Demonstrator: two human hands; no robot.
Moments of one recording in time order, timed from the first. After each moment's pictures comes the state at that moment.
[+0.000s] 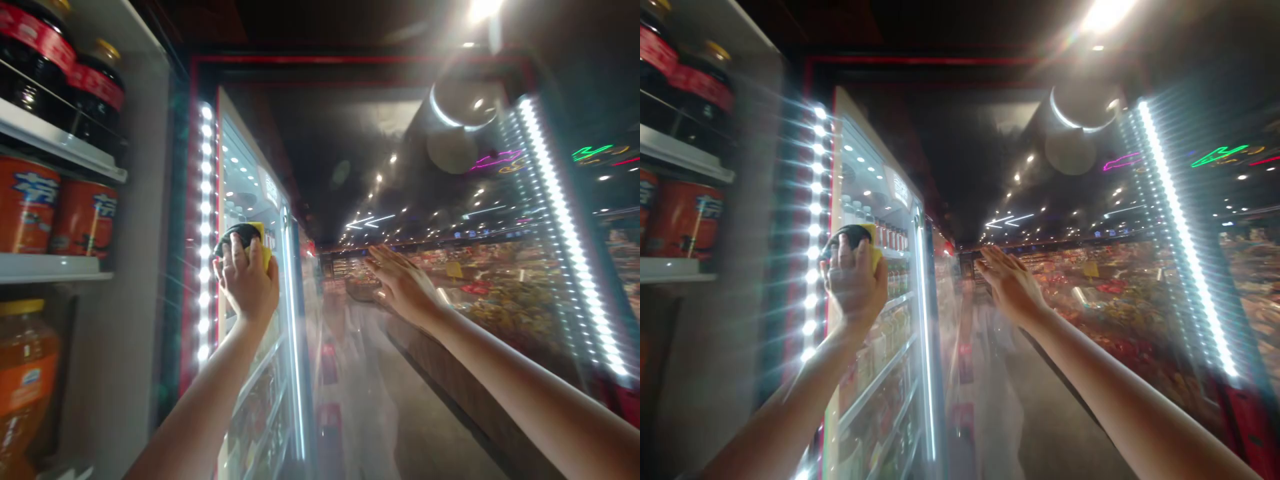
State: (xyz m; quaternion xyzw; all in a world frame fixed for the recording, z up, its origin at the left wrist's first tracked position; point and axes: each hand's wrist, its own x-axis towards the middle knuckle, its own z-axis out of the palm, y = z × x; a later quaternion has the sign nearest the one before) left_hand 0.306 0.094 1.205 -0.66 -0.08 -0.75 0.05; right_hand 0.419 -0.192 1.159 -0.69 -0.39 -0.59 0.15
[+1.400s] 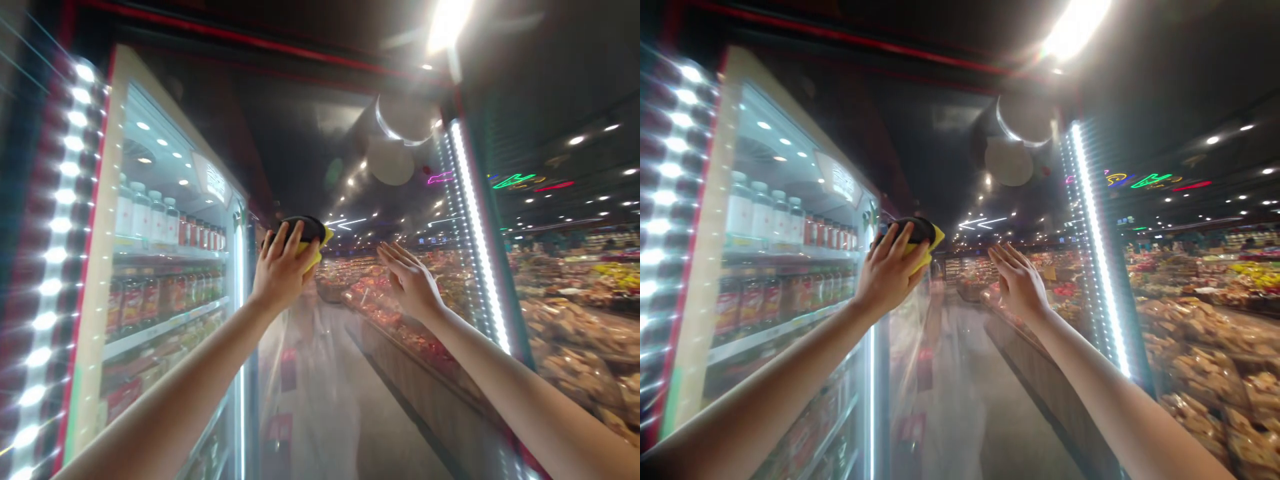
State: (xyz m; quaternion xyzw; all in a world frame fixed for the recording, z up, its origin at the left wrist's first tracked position) left_hand 0.399 -0.070 1.229 -0.71 0.18 -0.66 0.16; right_hand 0.487 -0.348 1.163 -0.65 -0.35 -0.63 0.22
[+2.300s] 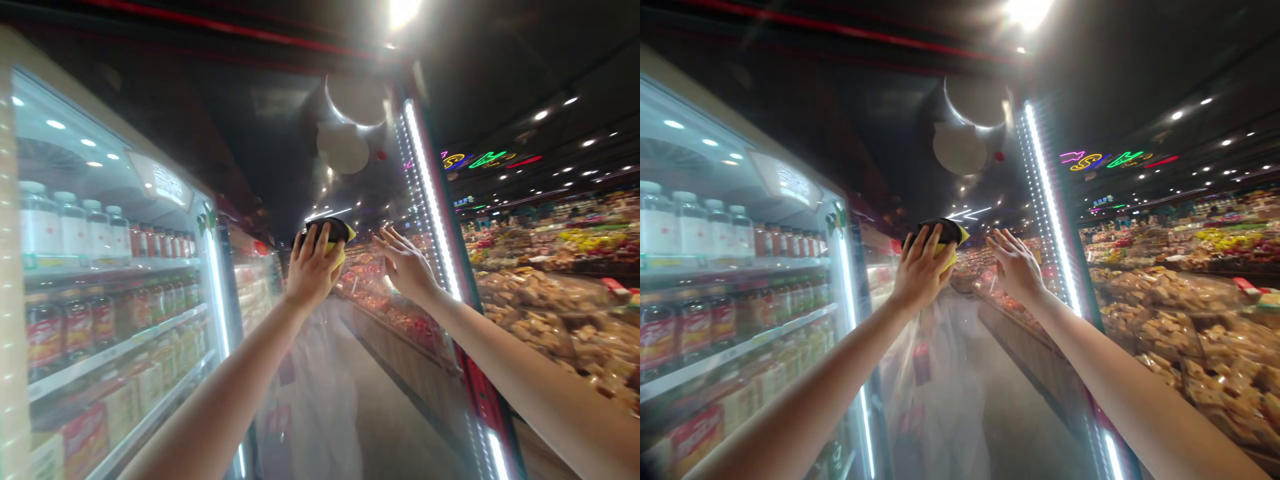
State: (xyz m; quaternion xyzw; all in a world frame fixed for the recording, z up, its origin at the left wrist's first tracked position) left_hand 0.460 -0.194 1.213 -0.72 0.25 -0.62 0.16; right_hand 0.513 -0.429 1.161 -0.69 -0.29 -0.62 0.21
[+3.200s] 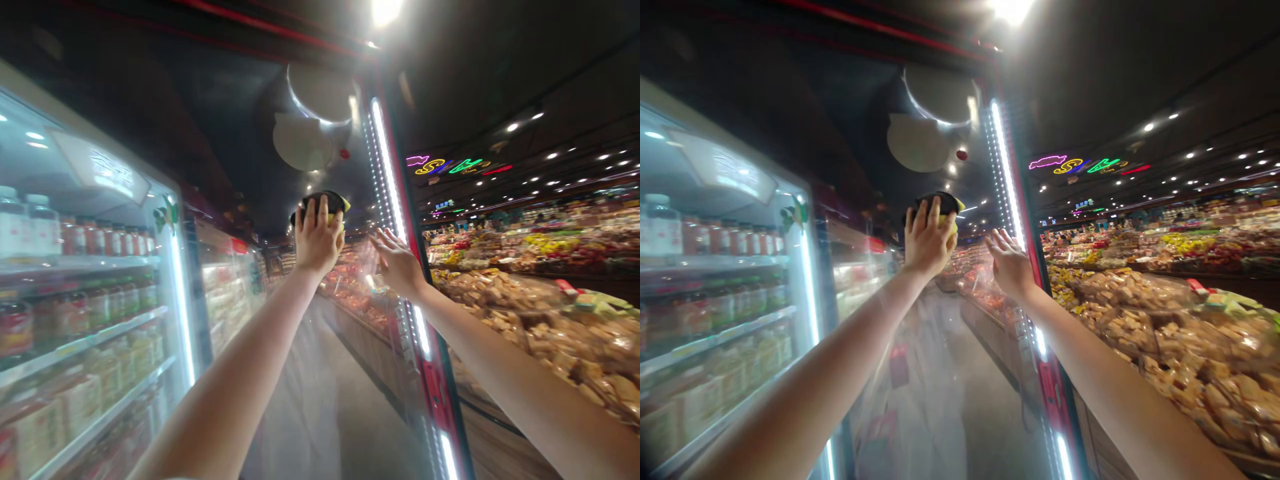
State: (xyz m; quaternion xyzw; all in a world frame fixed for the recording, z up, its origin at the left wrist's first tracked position) left_hand 0.516 -0.308 1.244 -0.71 0.24 -0.65 0.08; right_hand 0.558 -0.515 1.154 -0.74 -0.22 -0.61 0.16
